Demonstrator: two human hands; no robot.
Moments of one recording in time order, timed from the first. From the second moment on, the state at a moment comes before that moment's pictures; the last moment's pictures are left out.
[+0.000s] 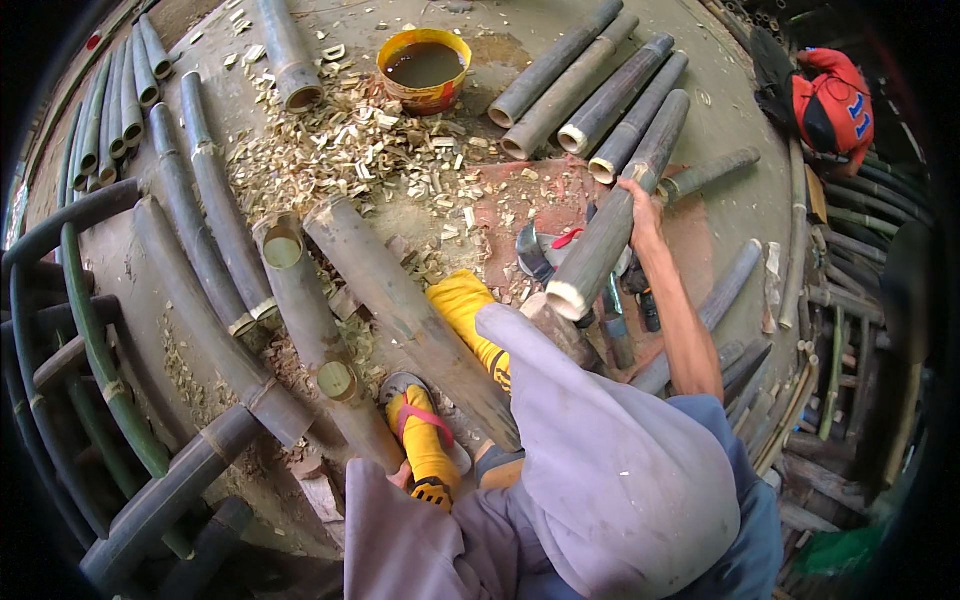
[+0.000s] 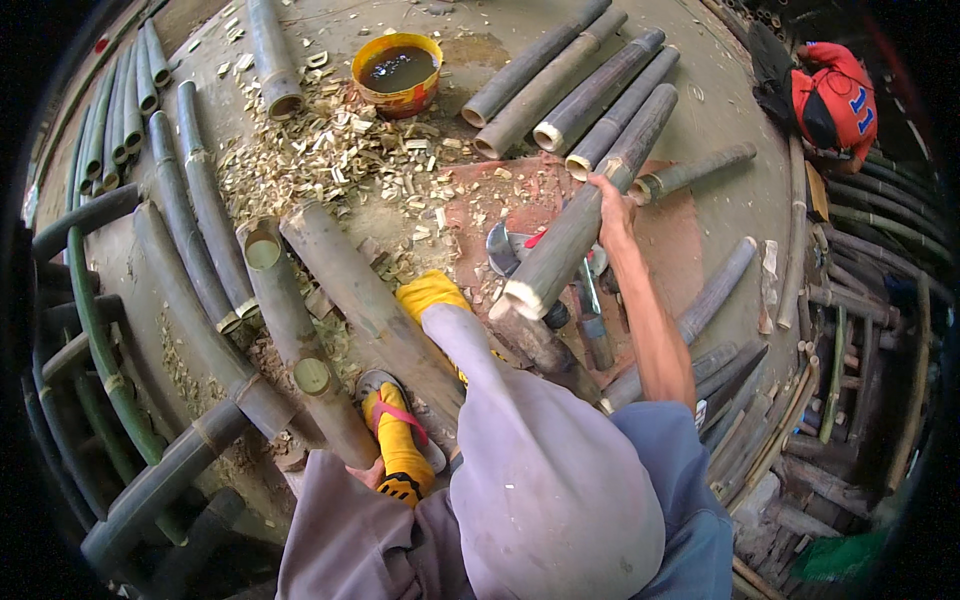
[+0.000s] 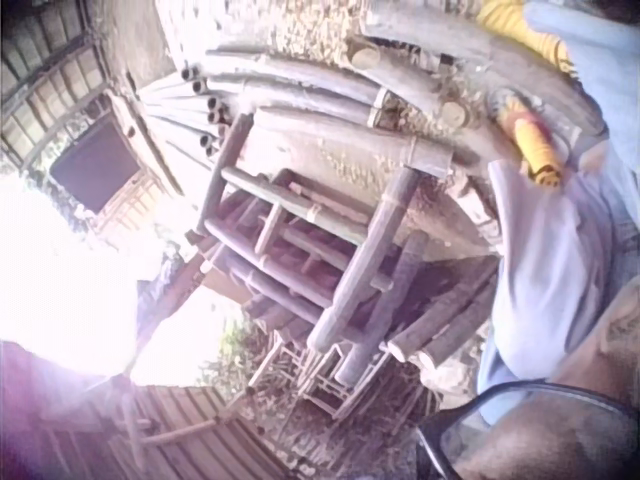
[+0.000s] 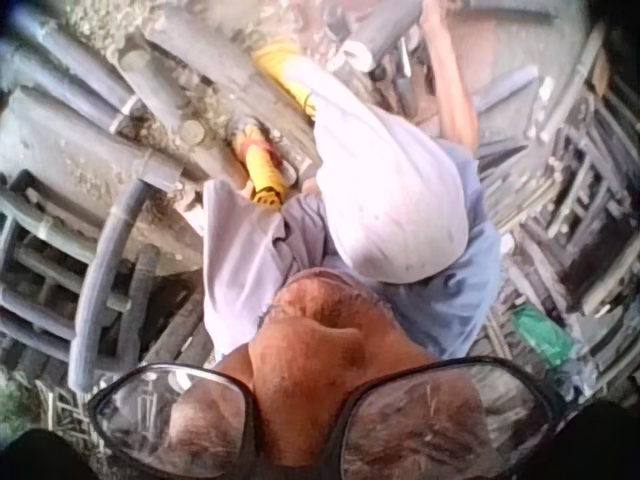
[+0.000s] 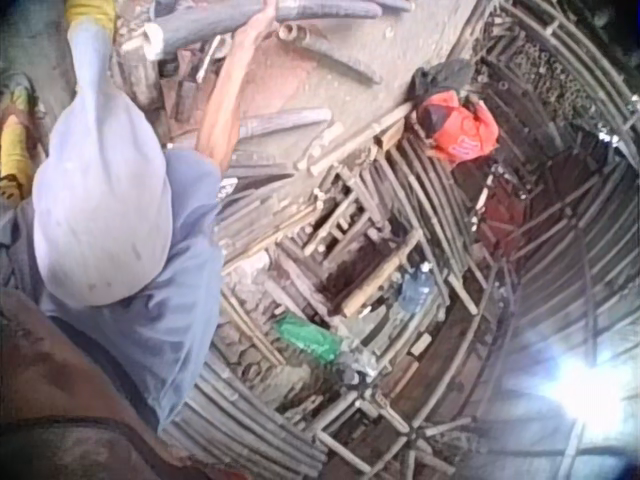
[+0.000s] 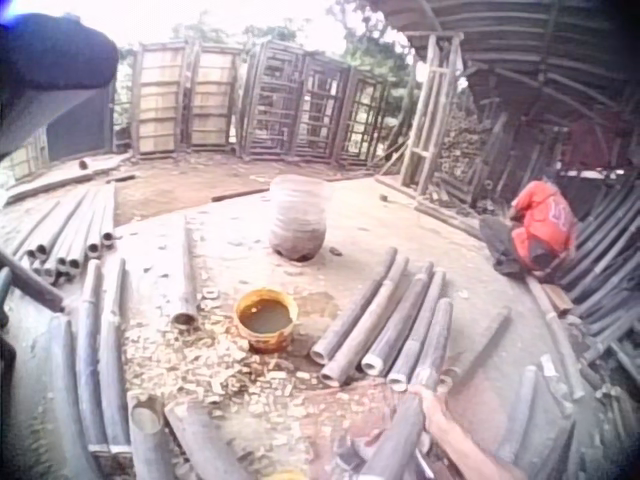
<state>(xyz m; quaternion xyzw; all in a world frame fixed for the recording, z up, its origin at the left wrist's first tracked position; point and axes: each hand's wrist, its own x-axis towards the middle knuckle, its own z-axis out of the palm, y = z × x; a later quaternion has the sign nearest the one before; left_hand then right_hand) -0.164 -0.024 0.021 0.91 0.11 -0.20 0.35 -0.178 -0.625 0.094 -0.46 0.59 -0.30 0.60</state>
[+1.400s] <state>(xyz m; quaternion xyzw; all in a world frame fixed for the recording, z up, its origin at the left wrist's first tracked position) 0.115 -0.185 0.045 0.83 0.05 -0.12 0.55 -0.165 -0.543 0.090 -0.81 0.39 -0.13 0.42</state>
